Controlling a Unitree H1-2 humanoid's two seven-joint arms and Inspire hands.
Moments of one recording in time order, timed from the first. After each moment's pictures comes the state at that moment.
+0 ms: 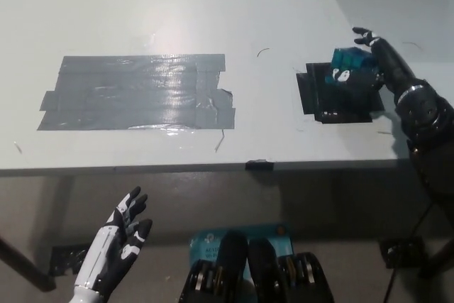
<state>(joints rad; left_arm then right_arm) 0.08 0.17 -0.04 -0.13 0.05 -0.08 -0.12 -0.85 -0.30 0.20 0.72 -0.33 0.20 0.06</state>
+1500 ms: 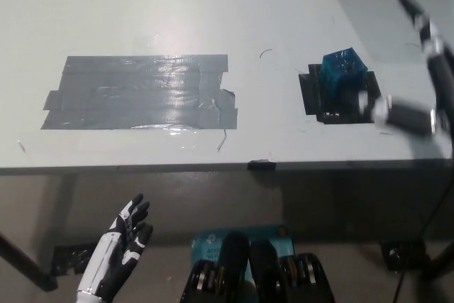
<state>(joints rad) 0.09 0.16 -0.05 -0.11 0.06 -0.08 -0.12 -0.28 -0.30 0.07 -0.44 -0.29 0.24 0.08</state>
